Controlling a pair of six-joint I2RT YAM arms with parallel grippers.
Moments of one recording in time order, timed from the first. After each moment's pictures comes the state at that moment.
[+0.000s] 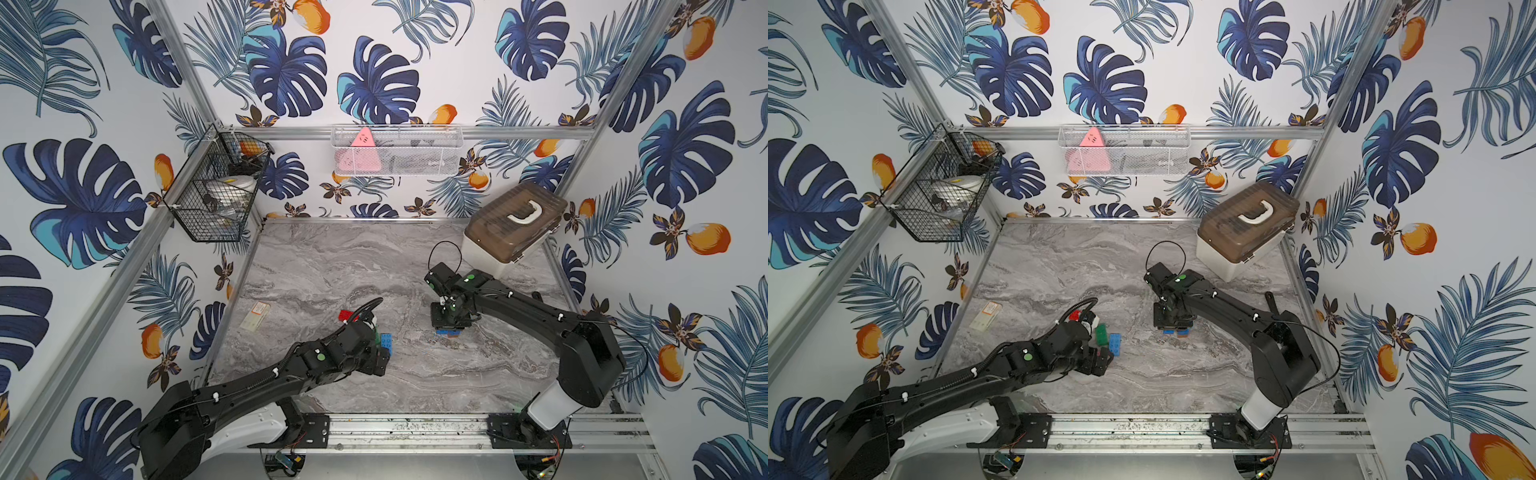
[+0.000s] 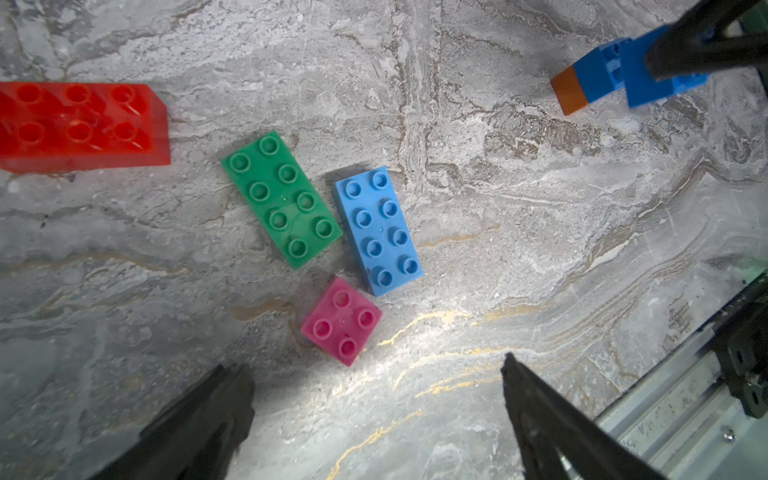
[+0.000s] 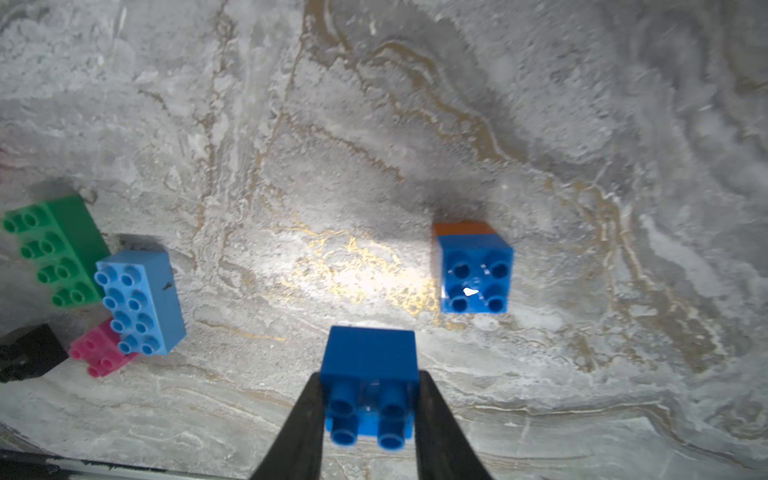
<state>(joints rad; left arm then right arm) -0.85 1.06 0.55 -0.41 -0.08 -0.60 0.67 1.64 1.25 -1.01 0.04 0.63</state>
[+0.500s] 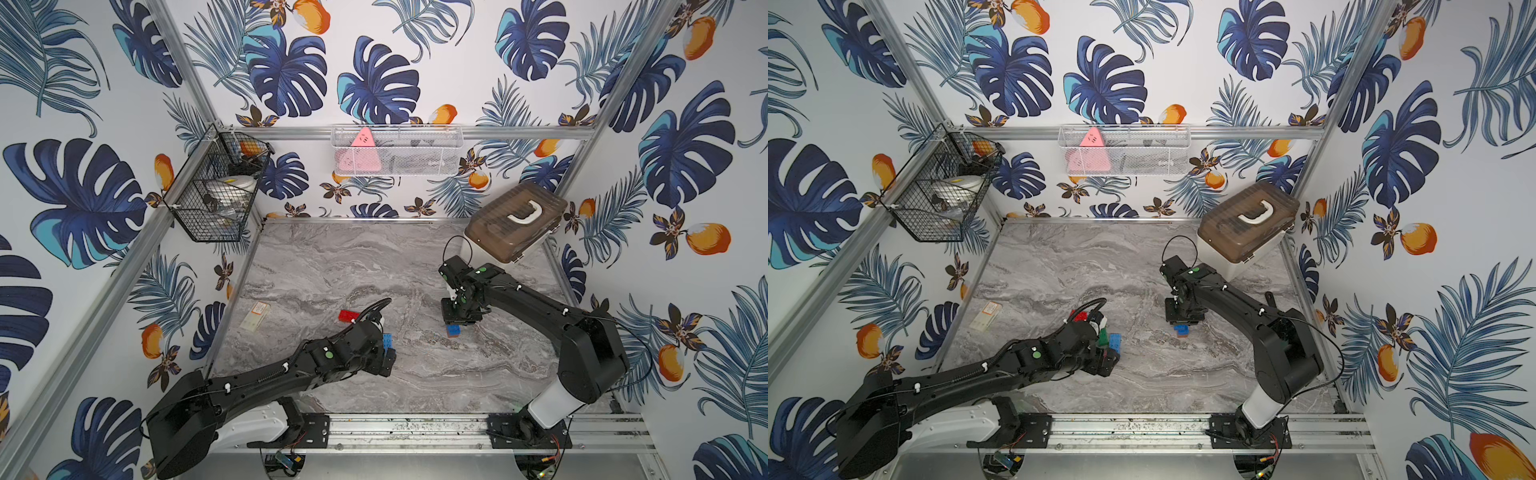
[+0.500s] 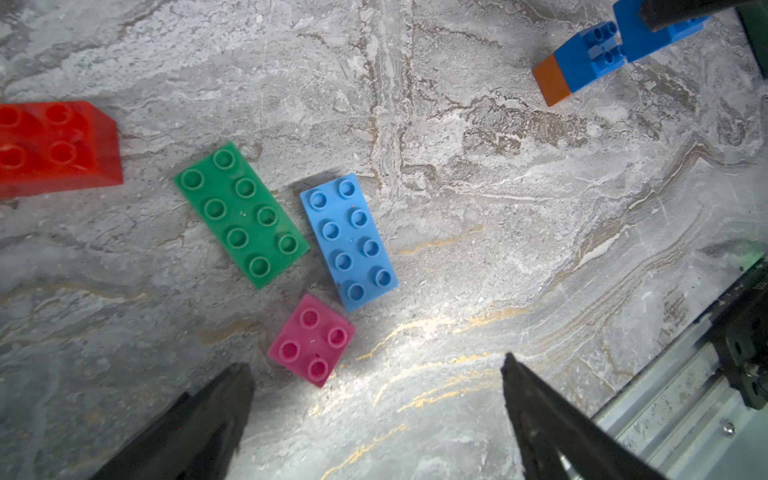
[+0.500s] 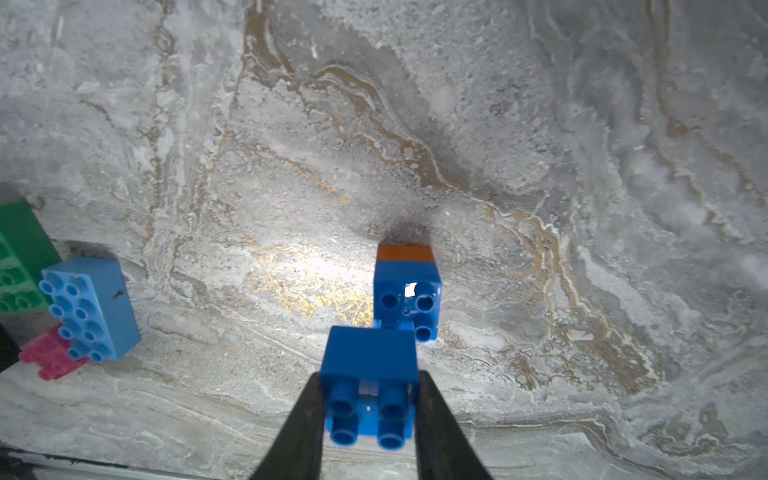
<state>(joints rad) -0.88 1.13 0.58 -0.37 -0.07 -0.57 0.55 1.65 1.22 -1.02 0.02 0.49</state>
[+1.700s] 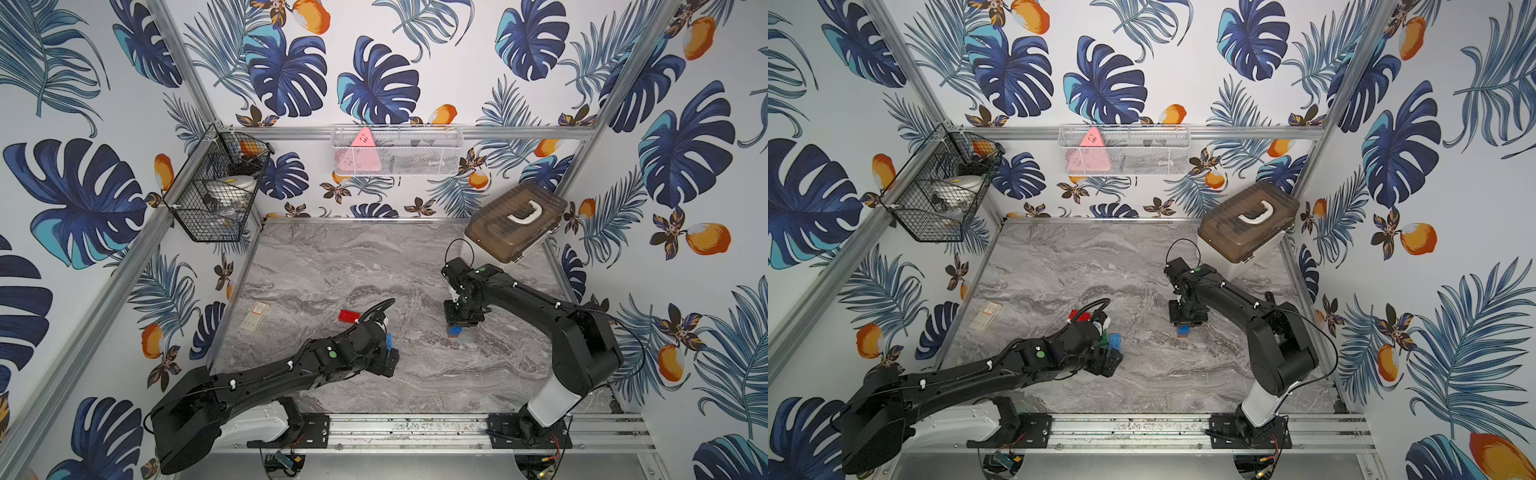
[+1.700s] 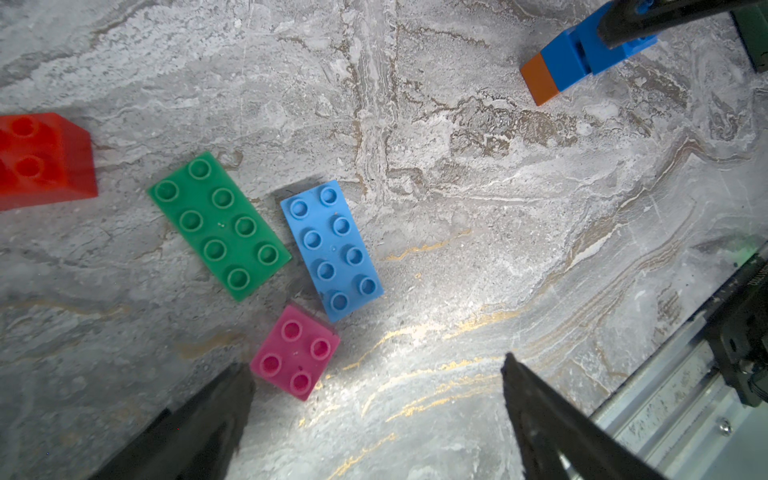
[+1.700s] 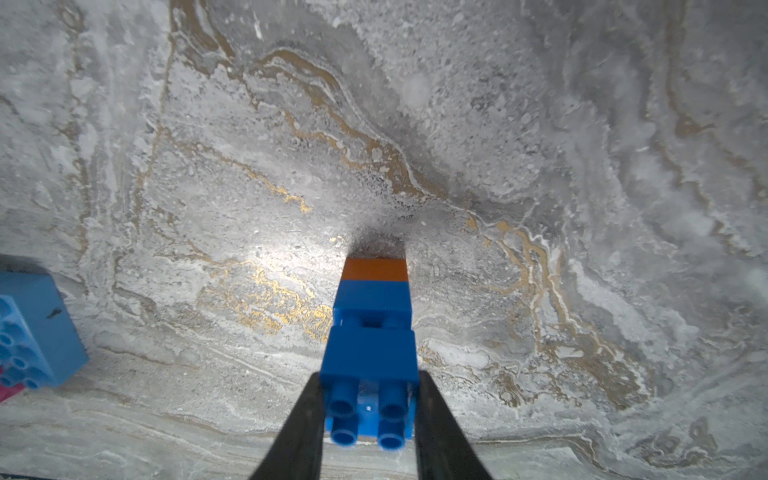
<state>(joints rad) -0.89 1.15 0.58 -0.35 -0.08 -0.57 0.53 1.69 1.21 -1.00 0.01 0.44</state>
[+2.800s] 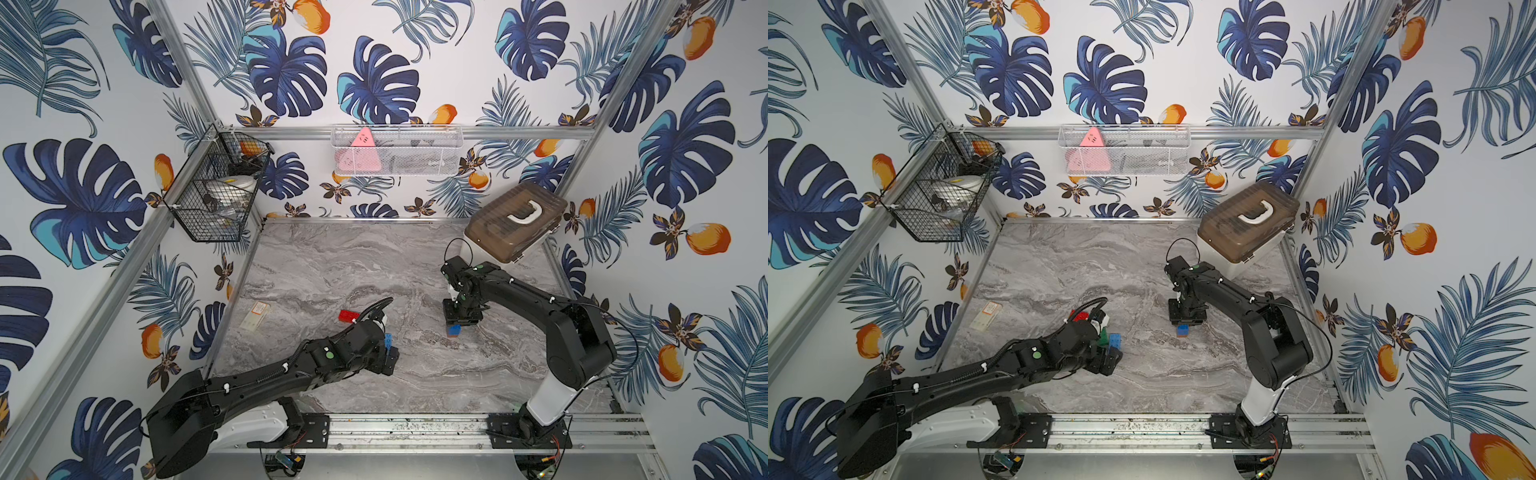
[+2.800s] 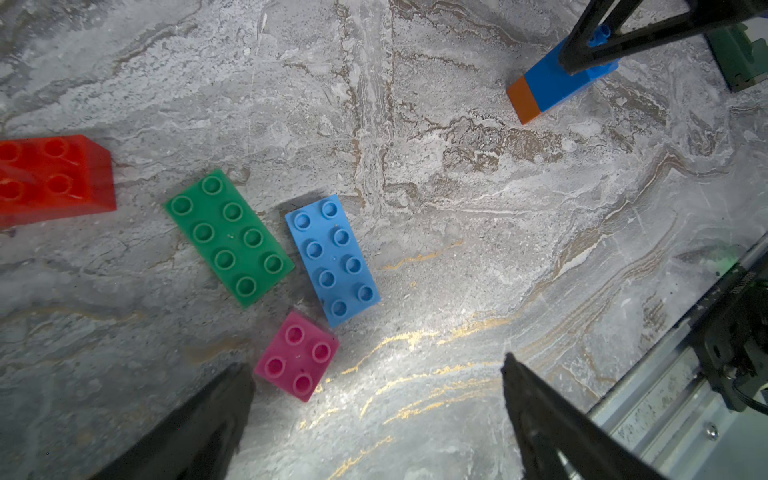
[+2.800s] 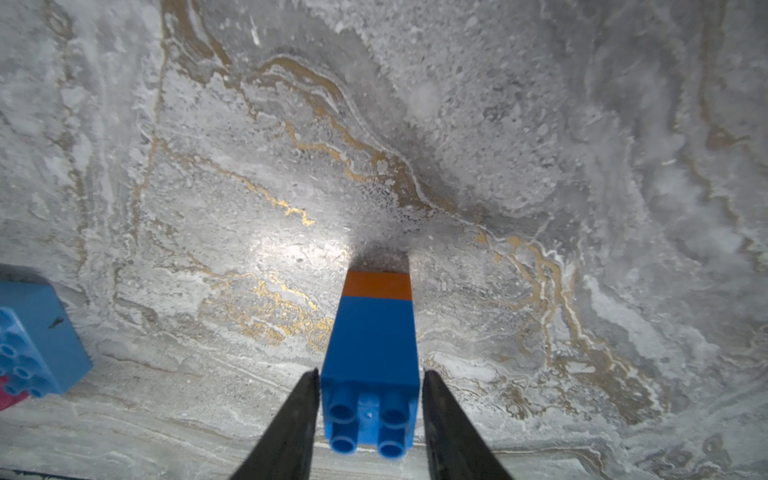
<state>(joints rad) -0.89 1.12 0.58 -0.36 -0.09 -0.57 0.51 1.73 1.23 -1.00 -0.03 0.43</state>
